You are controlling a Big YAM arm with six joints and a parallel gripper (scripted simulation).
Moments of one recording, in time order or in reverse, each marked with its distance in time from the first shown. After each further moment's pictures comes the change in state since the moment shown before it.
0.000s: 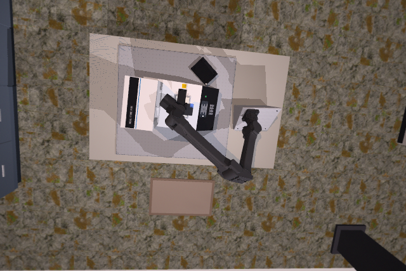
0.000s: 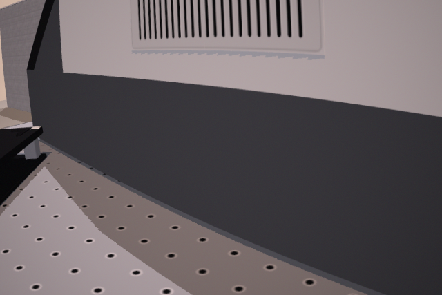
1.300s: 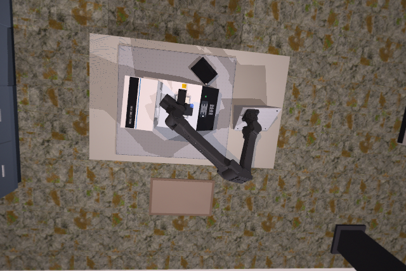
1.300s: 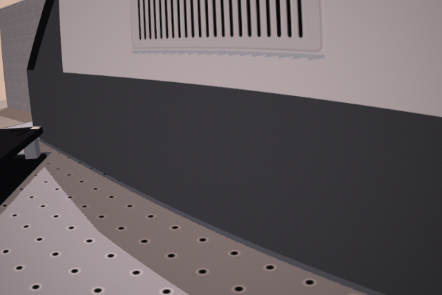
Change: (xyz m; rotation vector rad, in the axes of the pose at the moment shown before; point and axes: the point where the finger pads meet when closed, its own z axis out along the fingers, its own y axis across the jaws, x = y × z) arm 0.002 -0.001 0.004 0.005 0.001 0.001
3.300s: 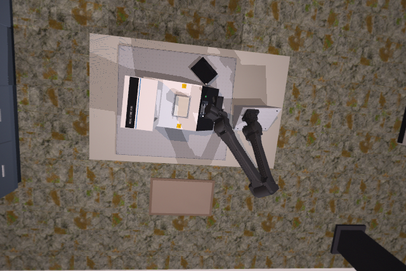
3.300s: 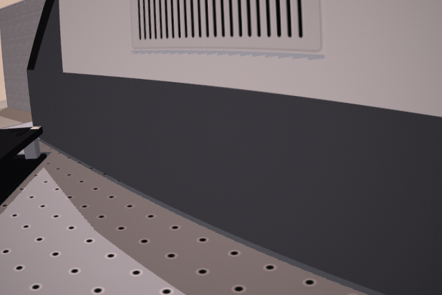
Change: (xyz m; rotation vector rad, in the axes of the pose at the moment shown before) arm 0.005 -0.155 0.040 -0.425 0.008 -0.006
